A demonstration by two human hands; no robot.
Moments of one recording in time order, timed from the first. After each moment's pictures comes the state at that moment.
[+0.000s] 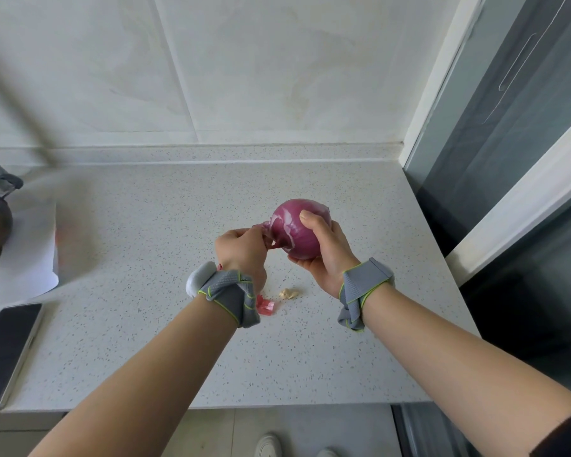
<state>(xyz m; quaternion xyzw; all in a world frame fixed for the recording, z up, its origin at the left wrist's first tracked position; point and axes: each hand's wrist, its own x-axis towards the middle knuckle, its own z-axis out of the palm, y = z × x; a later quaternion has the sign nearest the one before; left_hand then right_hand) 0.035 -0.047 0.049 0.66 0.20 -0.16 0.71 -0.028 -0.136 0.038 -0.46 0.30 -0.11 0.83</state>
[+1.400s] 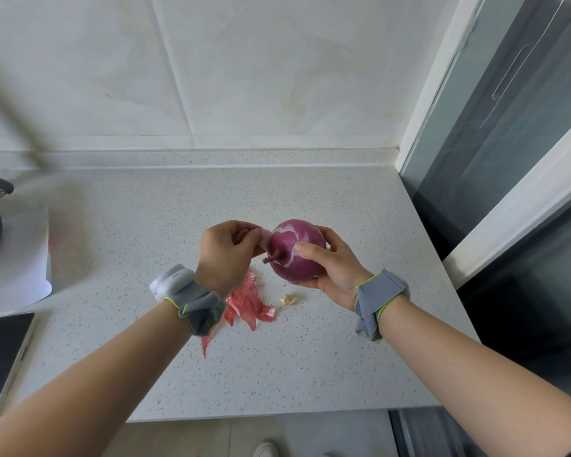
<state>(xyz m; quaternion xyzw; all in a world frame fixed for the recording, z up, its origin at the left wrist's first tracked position) 0.045 -0.006 0.056 0.79 -0.14 -0.12 0.59 -0.039 -0.144 0.027 -0.50 0.24 -0.04 0.83</state>
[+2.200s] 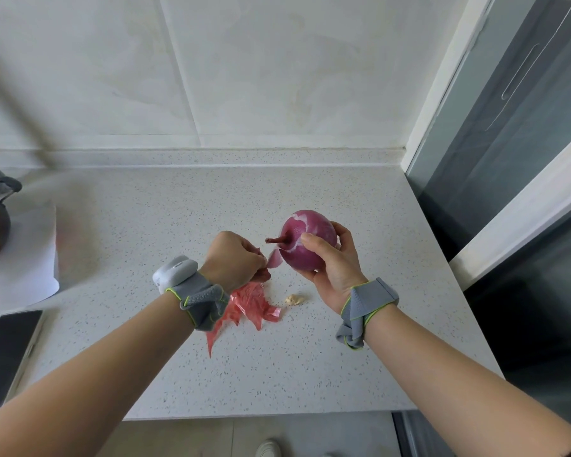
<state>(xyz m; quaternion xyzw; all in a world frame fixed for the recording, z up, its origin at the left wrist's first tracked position) 0.056 -0.005 0.060 0.82 -0.03 -0.31 0.47 -0.029 -0.124 0.026 -0.38 0.26 -0.19 0.87</state>
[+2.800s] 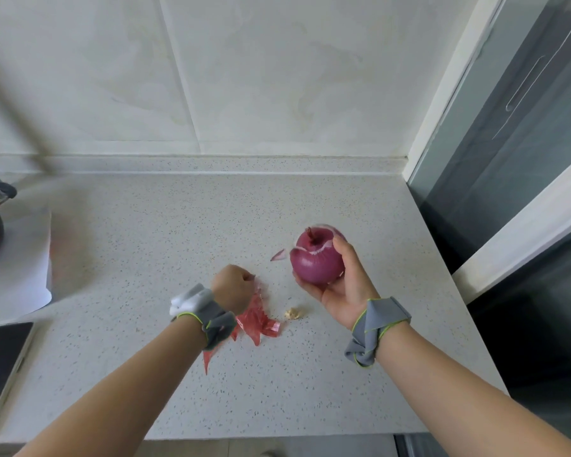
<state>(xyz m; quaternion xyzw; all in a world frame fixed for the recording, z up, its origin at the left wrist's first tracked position) 0.080 -0.011 -0.013 0.91 -0.12 -0.25 0.31 -0.030 -0.144 0.018 -0.30 0.32 -0.08 0.90</state>
